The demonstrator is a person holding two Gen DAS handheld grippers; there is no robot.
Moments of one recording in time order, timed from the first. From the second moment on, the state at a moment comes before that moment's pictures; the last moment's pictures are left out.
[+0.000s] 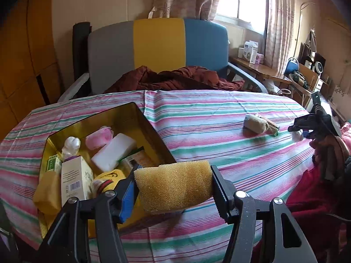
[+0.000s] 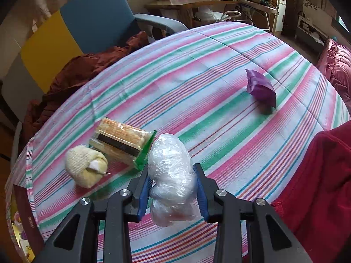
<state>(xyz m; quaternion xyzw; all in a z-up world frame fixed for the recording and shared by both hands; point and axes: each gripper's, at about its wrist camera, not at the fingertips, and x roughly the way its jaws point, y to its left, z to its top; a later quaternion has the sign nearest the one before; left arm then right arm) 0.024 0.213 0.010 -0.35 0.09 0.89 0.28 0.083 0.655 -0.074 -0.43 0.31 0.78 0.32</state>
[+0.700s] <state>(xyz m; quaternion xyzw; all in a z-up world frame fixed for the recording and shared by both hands) 0.011 0.179 0.001 -0.37 0.07 0.89 0.24 0.058 0.627 -0.051 -0.40 0.27 0.84 0.27</state>
